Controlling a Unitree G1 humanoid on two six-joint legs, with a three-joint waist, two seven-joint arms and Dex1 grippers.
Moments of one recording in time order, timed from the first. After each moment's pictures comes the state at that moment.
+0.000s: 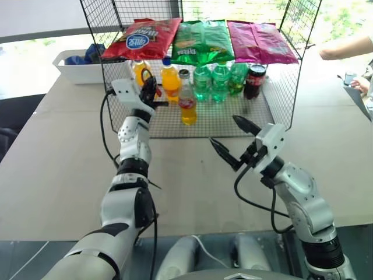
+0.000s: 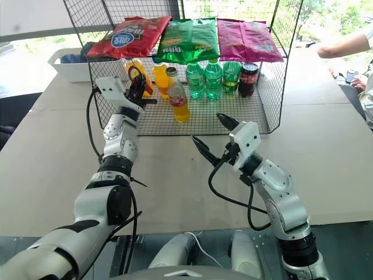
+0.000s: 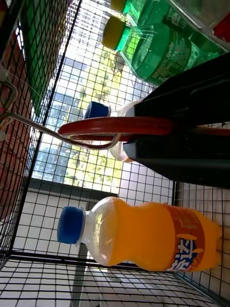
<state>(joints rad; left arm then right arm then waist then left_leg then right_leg) -0.87 0.23 0.33 0.85 -0.38 -0.30 -0.48 -0.16 -0.23 0.17 -0.47 0.29 0.23 0.51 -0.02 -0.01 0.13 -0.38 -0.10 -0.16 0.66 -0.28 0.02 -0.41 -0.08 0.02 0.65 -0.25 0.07</state>
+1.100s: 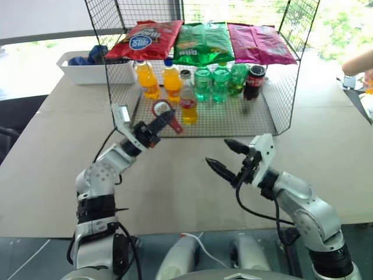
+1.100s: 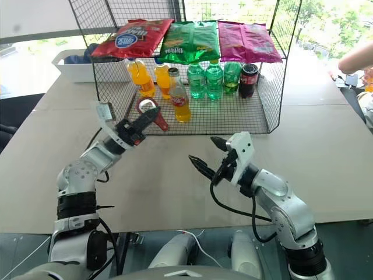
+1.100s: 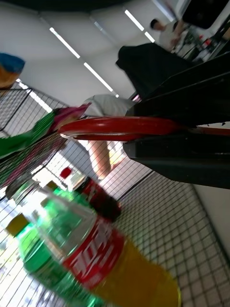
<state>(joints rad) -0.43 0.36 0.26 0.07 -0.97 0.82 -0.85 -0.15 -0.25 0.18 -0.54 0.57 0.63 0.49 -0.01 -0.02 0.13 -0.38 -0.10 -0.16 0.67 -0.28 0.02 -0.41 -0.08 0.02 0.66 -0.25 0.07</state>
